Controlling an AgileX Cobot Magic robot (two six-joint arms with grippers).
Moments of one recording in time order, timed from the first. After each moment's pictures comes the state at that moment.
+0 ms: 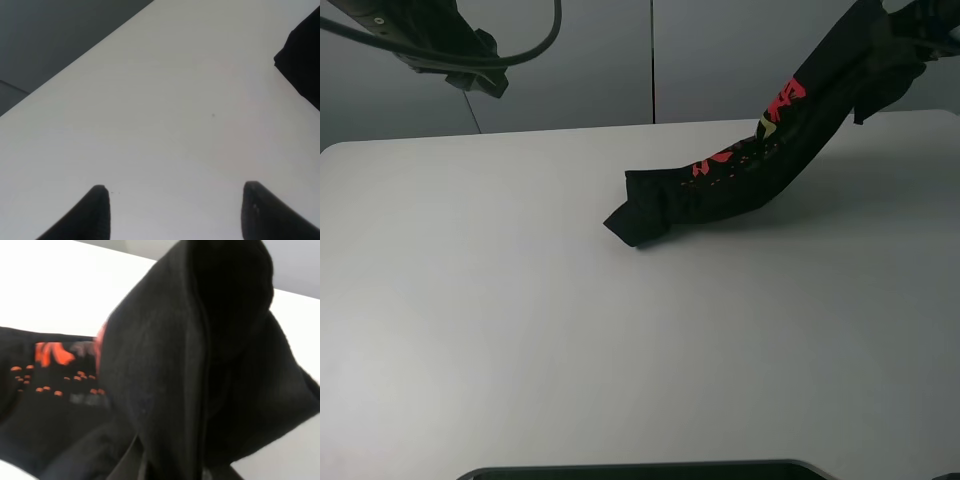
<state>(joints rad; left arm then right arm) -0.57 1.59 -1.29 0.16 0.69 0.11 -0.05 1.57 -1.16 0.48 0.68 -0.67</state>
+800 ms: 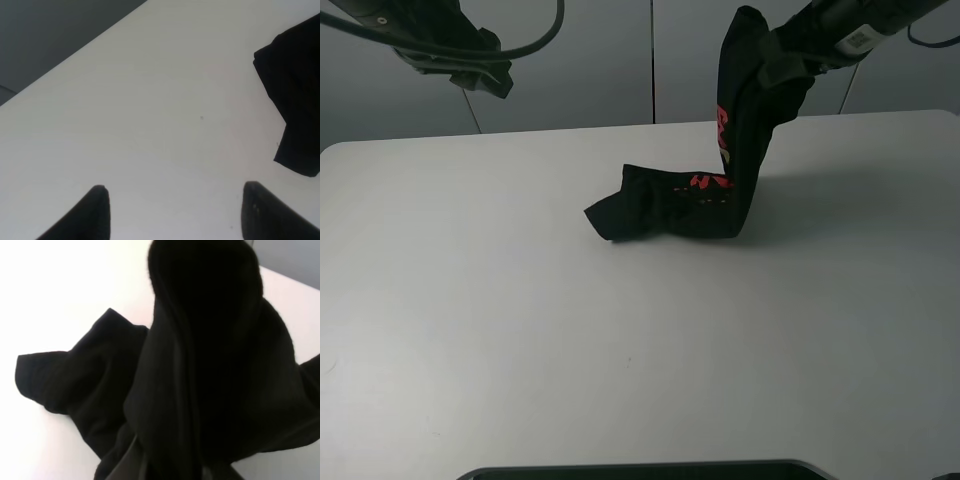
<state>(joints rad) -0.57 1.59 -1.29 0.12 0.69 0.11 0.23 1.59 -1.16 0.51 0.67 -0.60</state>
